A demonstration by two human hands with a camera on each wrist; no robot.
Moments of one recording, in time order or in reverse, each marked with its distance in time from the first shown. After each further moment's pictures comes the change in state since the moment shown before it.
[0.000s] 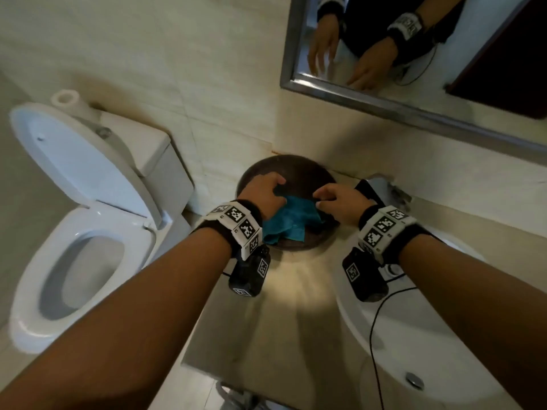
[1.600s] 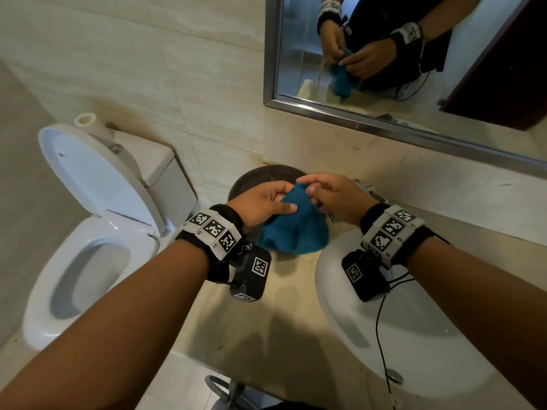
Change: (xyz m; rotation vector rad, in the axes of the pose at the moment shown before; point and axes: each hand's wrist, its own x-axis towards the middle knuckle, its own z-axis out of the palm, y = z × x) left_hand -0.066 0.072 -0.006 -0.712 -0.325 0.105; right_hand -0.067 -0.014 -0.050 0.187 0.051 -0.365
